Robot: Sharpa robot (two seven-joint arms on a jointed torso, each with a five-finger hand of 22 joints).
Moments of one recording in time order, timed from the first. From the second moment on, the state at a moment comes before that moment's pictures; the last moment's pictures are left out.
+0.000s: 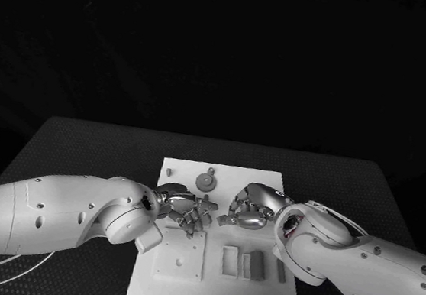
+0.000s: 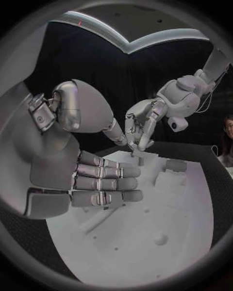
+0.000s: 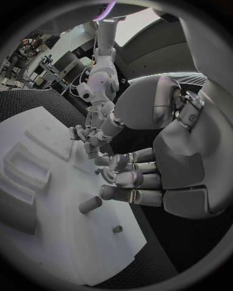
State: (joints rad) left arm 1.21 -0.68 -0.21 1.47 -0.40 -0.18 -0.15; left_hand 0.74 -0.03 0.53 -0.03 0.05 0.89 0.16 0.26 0.66 1.07 0.05 0.63 0.50 0.89 0.01 1.02 0.61 0.05 1.05 -0.09 0.30 1.23; right arm 1.18 -0.76 -0.13 1.63 -1.35 -0.32 -0.35; right_hand 0.90 -0.11 0.69 -0.28 0.08 1.11 0.06 0.30 0.56 1.22 -0.04 1.14 1.09 1.17 -0.11 1.52 0.88 0.25 1.09 0.01 0.83 1.31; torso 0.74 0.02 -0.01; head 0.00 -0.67
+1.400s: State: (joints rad) left arm 1.22 -0.66 -0.21 1.47 -0.39 -0.15 -0.14; left_hand 0.70 0.04 0.56 -0.15 0.05 0.89 0.15 0.26 0.65 1.06 0.05 0.61 0.49 0.89 0.01 1.02 0.61 0.05 1.04 -0.09 0.28 1.25; right arm 1.18 -0.73 -0.13 1.62 -1.35 -0.32 -0.34; right_hand 0.90 -0.11 0.69 -0.27 0.08 1.11 0.06 0.30 0.56 1.21 -0.04 1.14 1.09 1.16 -0.12 1.51 0.88 0.24 1.09 0.01 0.83 1.31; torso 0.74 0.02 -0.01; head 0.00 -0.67
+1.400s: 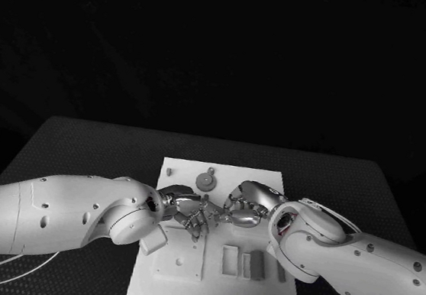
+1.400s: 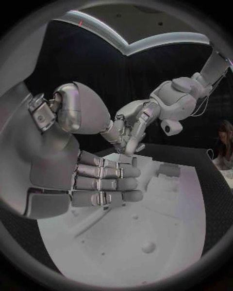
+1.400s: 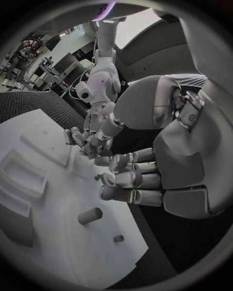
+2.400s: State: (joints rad) left arm 1.22 -0.67 -0.21 1.47 -0.38 -0.15 -0.14; left_hand 0.89 0.12 0.68 -0.28 0.04 0.94 0.13 0.31 0.65 1.08 0.05 0.59 0.47 0.90 0.01 1.03 0.62 0.04 1.06 -0.09 0.27 1.27; right arm 1.18 -0.73 -0.13 1.62 -1.35 -0.31 -0.34; right_hand 0.90 -0.11 0.69 -0.27 0.08 1.09 0.07 0.30 0.56 1.21 -0.03 1.13 1.09 1.16 -0.13 1.51 0.88 0.24 1.09 0.01 0.82 1.31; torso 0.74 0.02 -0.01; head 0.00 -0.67
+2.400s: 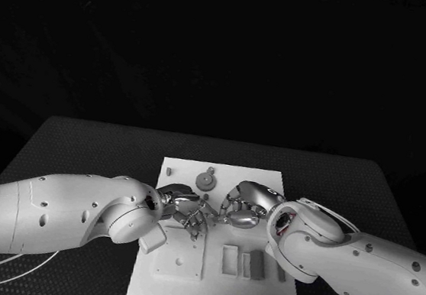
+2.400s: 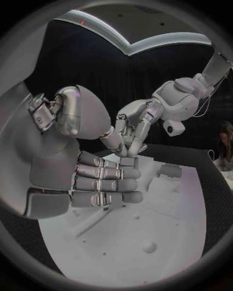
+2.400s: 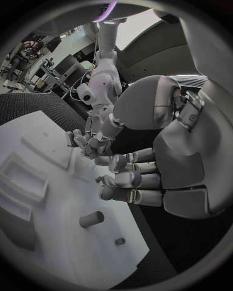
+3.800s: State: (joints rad) left arm 1.22 -0.70 -0.21 1.44 -0.46 -0.02 -0.09; left_hand 0.92 0.10 0.67 -0.27 0.05 0.93 0.12 0.31 0.65 1.09 0.05 0.57 0.47 0.90 0.01 1.05 0.63 0.03 1.07 -0.10 0.26 1.28; right arm 1.18 -0.76 -0.13 1.60 -1.38 -0.35 -0.01; right_hand 1.09 -0.24 0.68 -0.28 0.08 0.84 0.13 0.21 0.54 1.02 0.02 1.11 1.09 0.99 -0.08 1.47 0.89 0.24 0.95 0.09 0.78 1.31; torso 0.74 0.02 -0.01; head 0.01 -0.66
